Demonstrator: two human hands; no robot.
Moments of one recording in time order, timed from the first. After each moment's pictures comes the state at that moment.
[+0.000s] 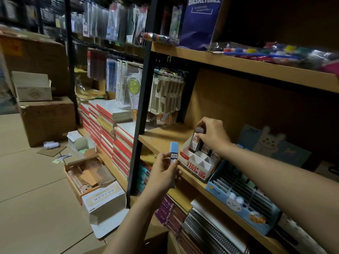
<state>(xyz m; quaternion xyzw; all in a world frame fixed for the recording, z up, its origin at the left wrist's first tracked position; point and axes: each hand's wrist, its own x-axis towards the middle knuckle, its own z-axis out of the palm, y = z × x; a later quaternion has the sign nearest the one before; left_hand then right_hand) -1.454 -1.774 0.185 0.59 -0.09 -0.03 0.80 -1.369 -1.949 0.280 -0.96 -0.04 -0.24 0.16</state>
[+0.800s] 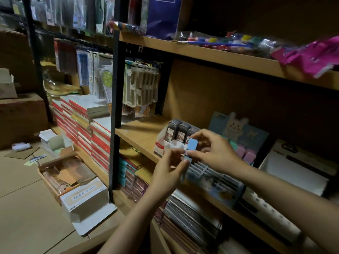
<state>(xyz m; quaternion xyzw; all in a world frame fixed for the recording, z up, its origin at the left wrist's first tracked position) -1.486 -1.835 0.192 0.68 -0.23 0.02 0.69 -1.498 -1.990 0.275 -0.93 -0.06 -0.15 0.34</state>
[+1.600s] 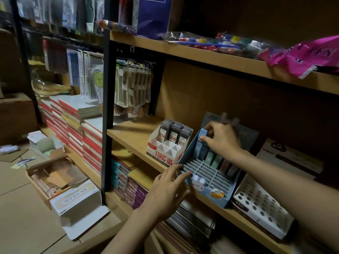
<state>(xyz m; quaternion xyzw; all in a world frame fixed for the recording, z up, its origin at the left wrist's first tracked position) -1.480 -1.848 0.131 0.87 -0.38 0.15 0.26 -1.448 -2.047 0.277 -0.96 0.05 -0.27 0.09</state>
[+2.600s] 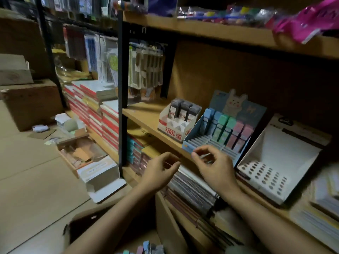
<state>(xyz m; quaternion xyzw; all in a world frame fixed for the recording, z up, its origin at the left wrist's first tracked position) -1.523 -1.809 0.133 0.81 -0.24 0.01 0.54 -1.577 -1.980 0.187 -0.87 -0.04 -0.26 0.41</state>
